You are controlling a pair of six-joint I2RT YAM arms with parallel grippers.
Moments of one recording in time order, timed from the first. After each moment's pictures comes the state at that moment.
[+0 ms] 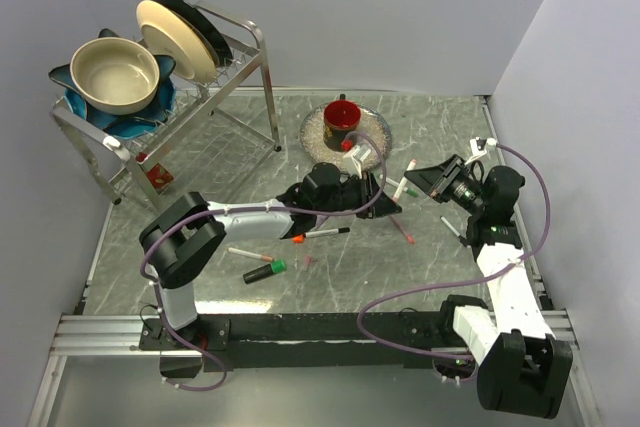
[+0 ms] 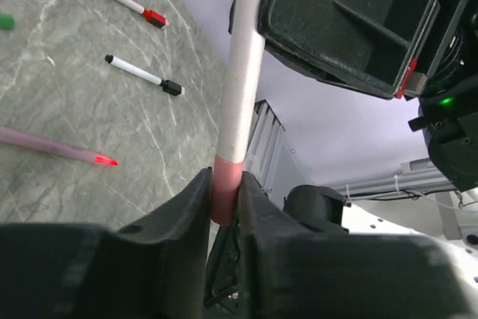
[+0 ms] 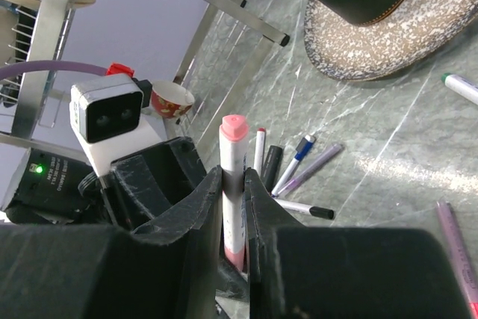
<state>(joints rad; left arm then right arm) -0.94 1.81 1.08 0.61 0.38 -0.91 -0.16 0.89 0.55 0.16 -0.81 0.80</state>
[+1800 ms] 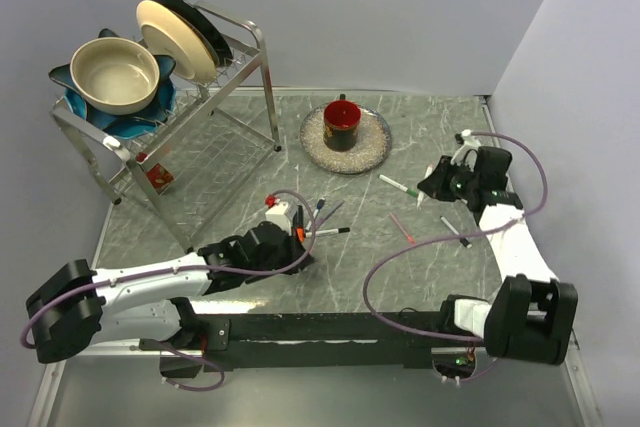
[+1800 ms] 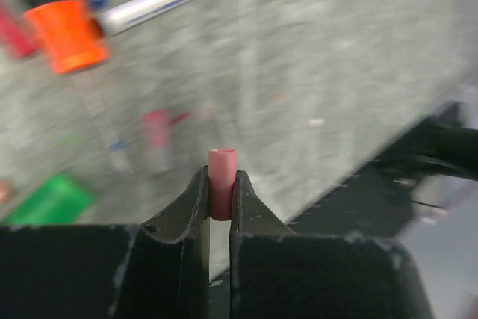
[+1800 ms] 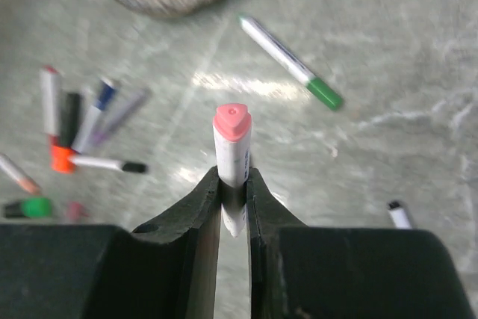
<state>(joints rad) -1.04 1.11 0.49 0.01 -0.11 -0.84 -0.15 1.17 0.76 -0.30 -0.54 0.13</state>
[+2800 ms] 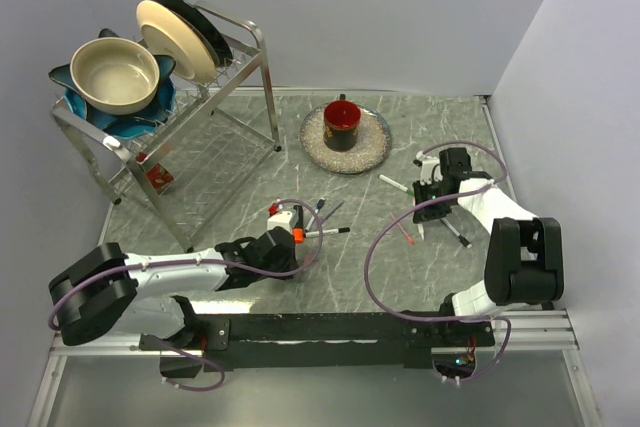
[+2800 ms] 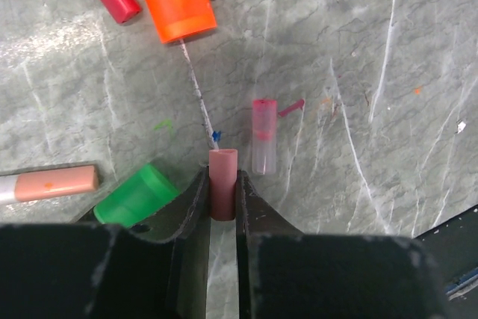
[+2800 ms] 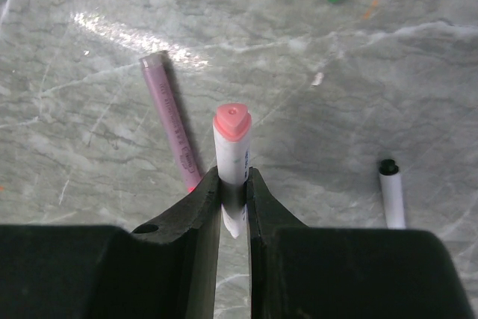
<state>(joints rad) -1.03 1.27 0.49 -0.08 -0.23 -0.77 0.00 1.48 0.85 -0.57 -0.28 -0.20</state>
